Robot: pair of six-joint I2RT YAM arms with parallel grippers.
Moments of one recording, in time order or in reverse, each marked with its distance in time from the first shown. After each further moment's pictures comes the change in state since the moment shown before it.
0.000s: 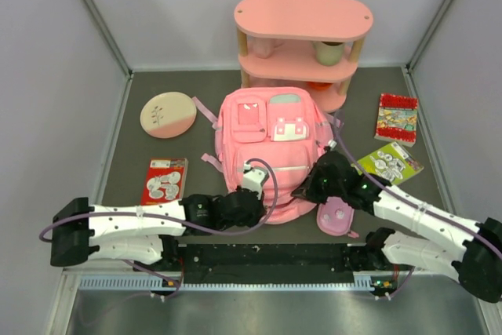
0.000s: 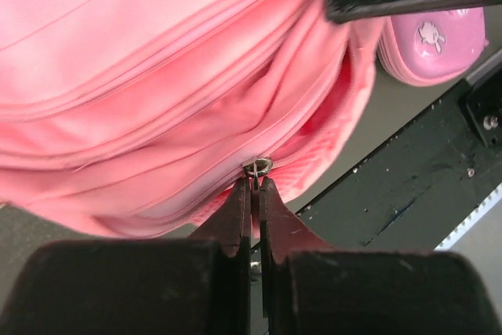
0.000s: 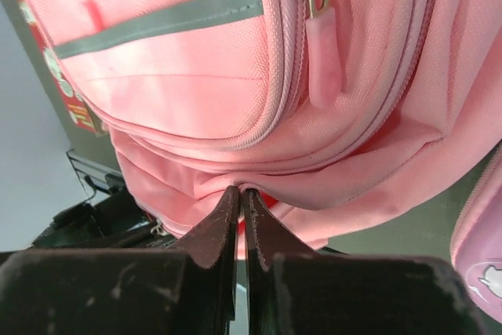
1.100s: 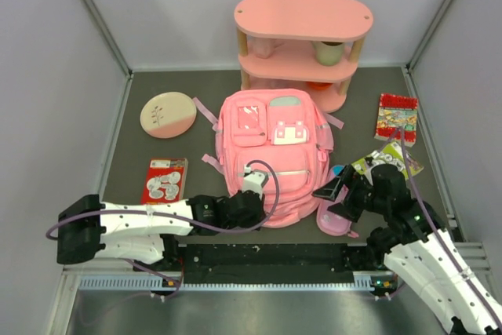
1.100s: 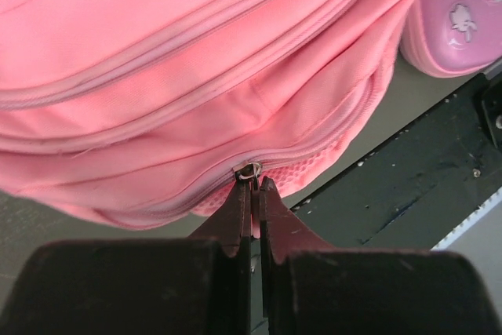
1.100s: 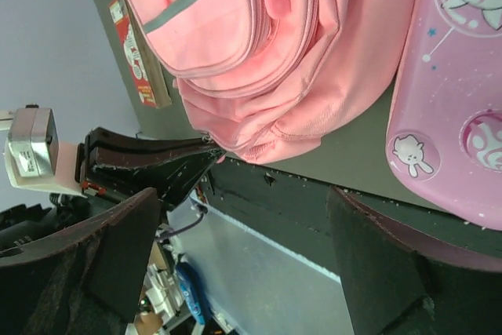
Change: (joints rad) left arm 0.009 0.027 -0.027 -0.020 0.005 -0.148; right arm -0.370 -0.568 -0.034 -0.405 -0.297 -0.113
